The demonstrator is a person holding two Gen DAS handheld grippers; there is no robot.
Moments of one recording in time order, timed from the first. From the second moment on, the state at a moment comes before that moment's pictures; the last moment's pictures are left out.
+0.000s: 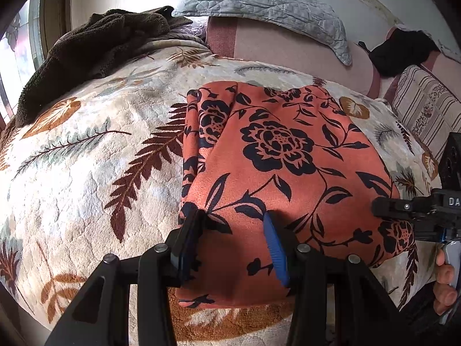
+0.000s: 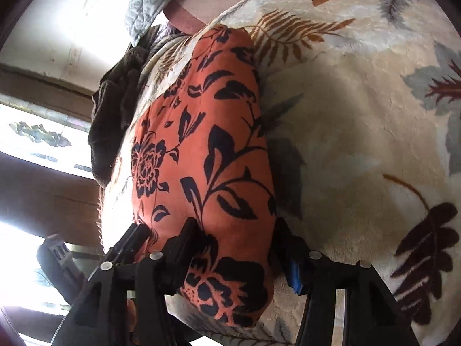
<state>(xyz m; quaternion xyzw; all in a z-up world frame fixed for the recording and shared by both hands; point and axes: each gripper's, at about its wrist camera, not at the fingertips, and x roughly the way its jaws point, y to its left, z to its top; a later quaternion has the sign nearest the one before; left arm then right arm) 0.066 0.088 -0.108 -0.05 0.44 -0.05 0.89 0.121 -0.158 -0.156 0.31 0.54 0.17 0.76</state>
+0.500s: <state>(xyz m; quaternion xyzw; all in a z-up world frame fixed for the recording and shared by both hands) 0.054 0.109 -0.095 -0.12 0.42 -0.06 0.90 0.097 -0.123 -0.069 0.23 0.45 0.21 0.83</state>
